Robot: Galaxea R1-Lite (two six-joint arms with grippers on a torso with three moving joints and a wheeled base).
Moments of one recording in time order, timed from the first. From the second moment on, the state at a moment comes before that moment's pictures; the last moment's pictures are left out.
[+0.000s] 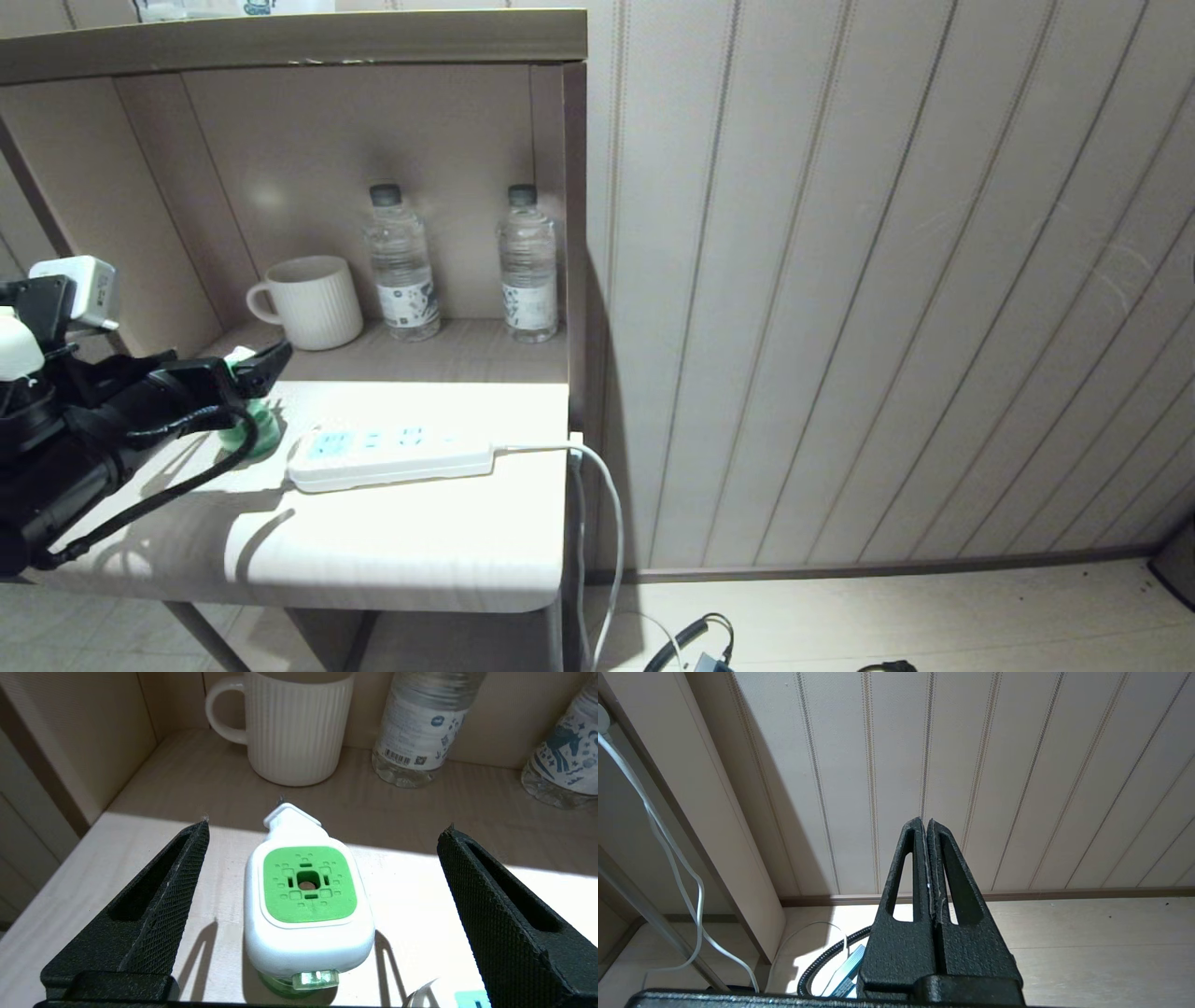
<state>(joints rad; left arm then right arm) -0.12 1.43 -0.49 -0.84 0.16 -0.11 0.00 0.01 0.00 0.01 -0.03 0.04</state>
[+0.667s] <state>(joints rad) -0.12 1.56 -0.44 -1.02 0.16 -0.11 0.00 0.01 0.00 0.01 -0.03 0.04</state>
